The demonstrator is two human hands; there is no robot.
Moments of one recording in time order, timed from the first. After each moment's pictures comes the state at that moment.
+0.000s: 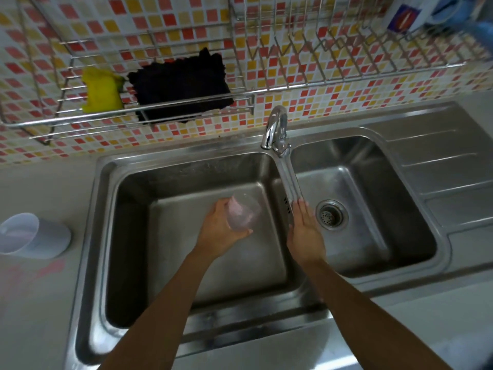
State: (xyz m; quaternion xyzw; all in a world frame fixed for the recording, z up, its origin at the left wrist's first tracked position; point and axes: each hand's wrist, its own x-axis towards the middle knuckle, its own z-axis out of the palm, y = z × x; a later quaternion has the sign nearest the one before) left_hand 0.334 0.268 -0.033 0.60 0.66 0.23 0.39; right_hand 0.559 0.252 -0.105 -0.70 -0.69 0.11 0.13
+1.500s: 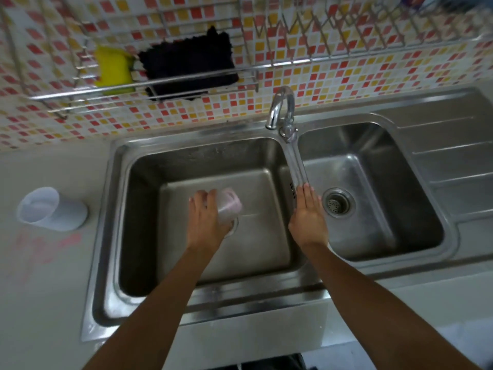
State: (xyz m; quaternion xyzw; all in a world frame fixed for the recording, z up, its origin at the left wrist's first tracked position) left_hand 0.309 0.229 -0.041 0.68 0.71 0.13 0.12; right_hand 0.556 0.250 -0.103 -0.70 -0.70 0.08 0.09
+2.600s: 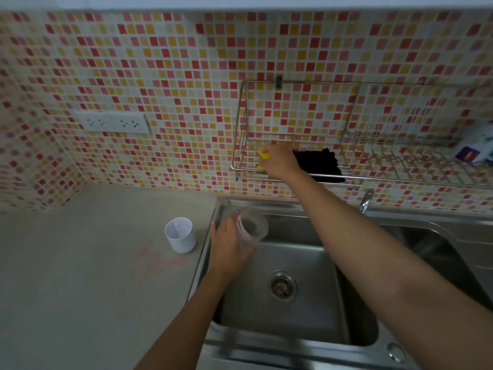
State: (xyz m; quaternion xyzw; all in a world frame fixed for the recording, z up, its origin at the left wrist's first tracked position) left_hand 0.171 0.180 0.101 0.60 0.73 0.33 0.07; right_hand 0.270 0.360 0.227 -0.52 -0.81 0.20 0.19
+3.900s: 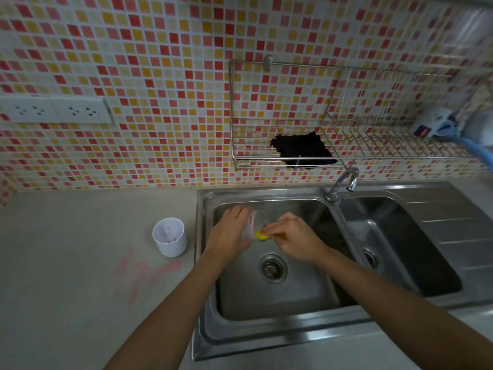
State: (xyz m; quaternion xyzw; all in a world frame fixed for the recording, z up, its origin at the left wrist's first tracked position) left_hand 0.114 0.212 0.082 0.76 0.59 0.24 0.14; right_hand 0.312 0.219 0.107 -0.44 -0.87 0.13 0.17
